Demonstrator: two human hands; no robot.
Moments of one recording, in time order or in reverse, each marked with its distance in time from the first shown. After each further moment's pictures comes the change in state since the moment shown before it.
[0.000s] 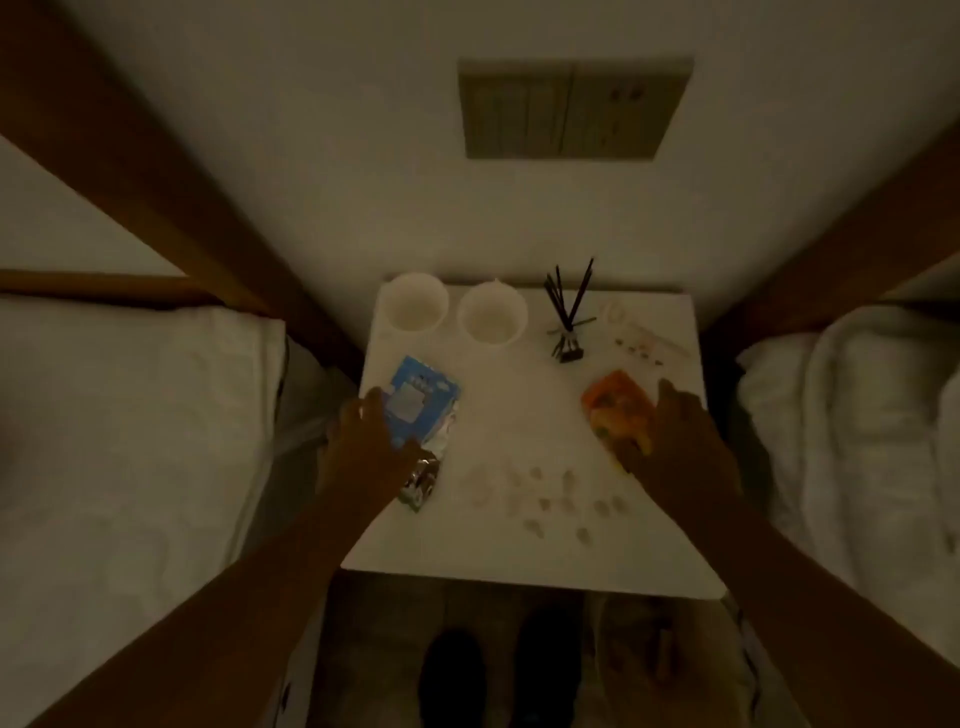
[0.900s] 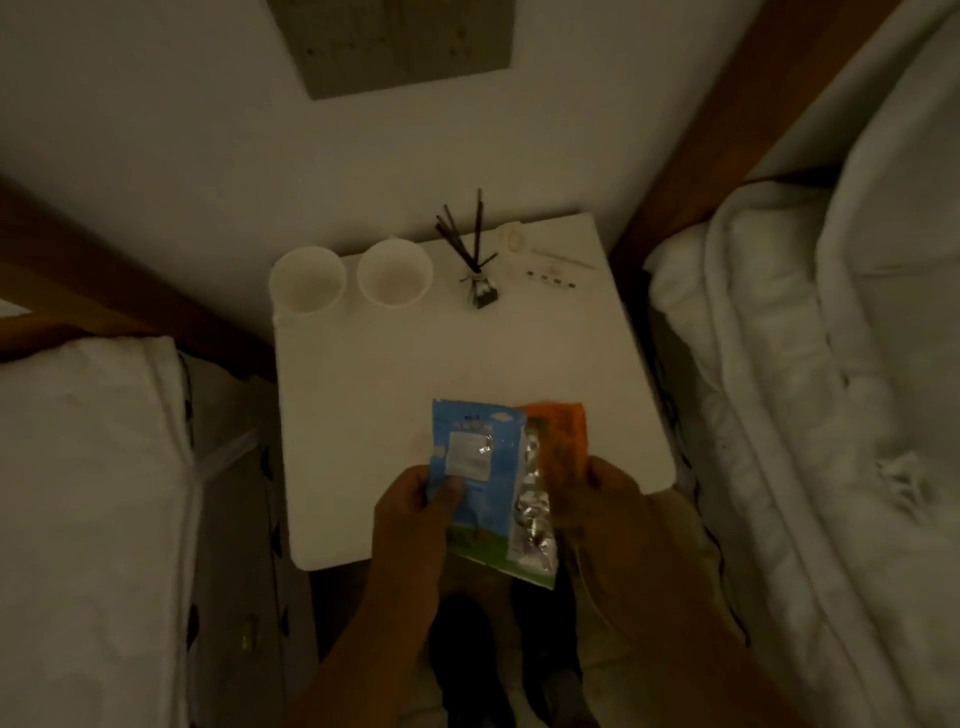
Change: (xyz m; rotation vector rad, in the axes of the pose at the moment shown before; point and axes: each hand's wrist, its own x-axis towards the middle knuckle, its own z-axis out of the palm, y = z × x) left_hand -0.117 0.048 0.050 -0.979 -0.263 -0.169; right_hand -0.127 -0.013 0.044 1.161 -0.186 0.525
